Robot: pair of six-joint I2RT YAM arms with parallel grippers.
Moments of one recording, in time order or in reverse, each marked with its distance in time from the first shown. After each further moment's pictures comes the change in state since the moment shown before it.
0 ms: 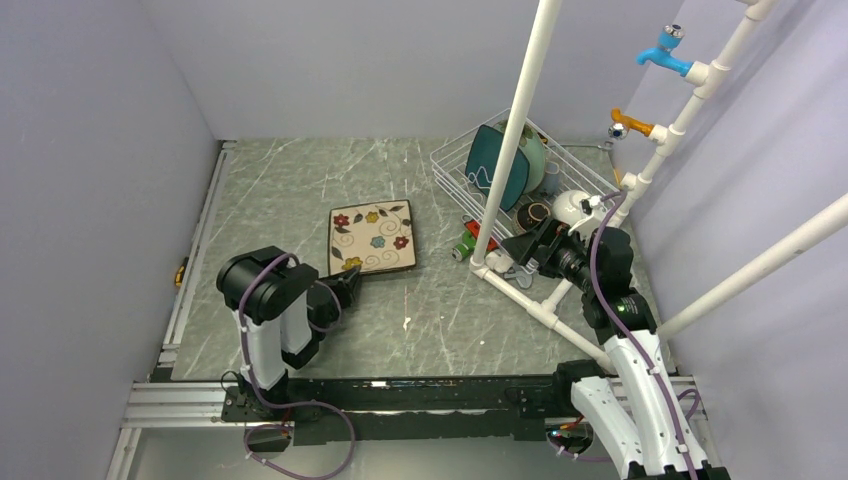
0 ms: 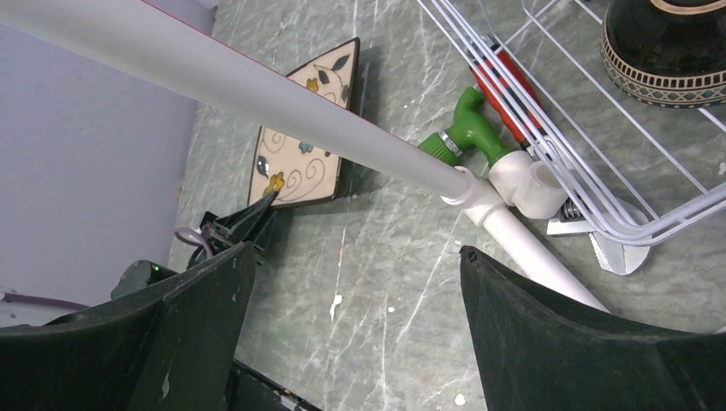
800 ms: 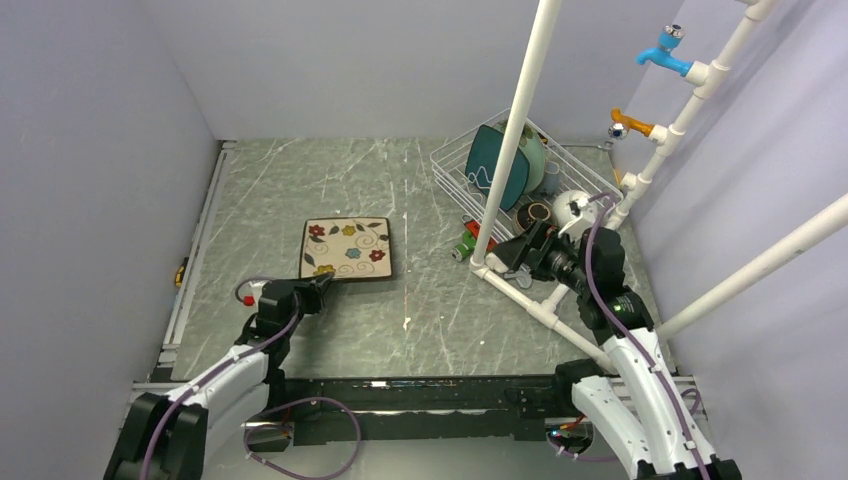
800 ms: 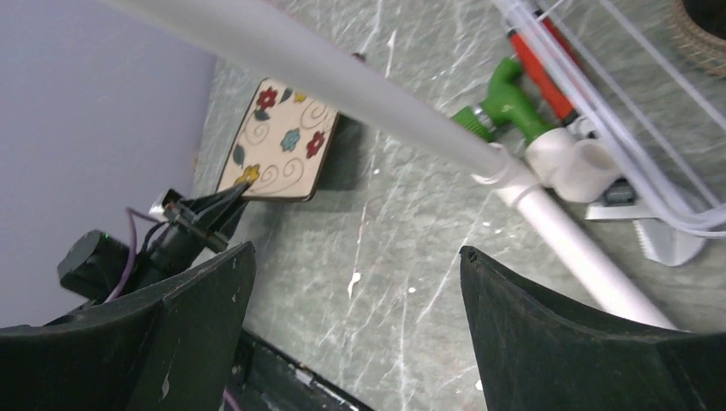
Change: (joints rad) left arm 0.281 -1.062 -0.024 -1.137 0.262 0.230; right arm 0.072 0.007 0.002 -0.013 0.003 0.028
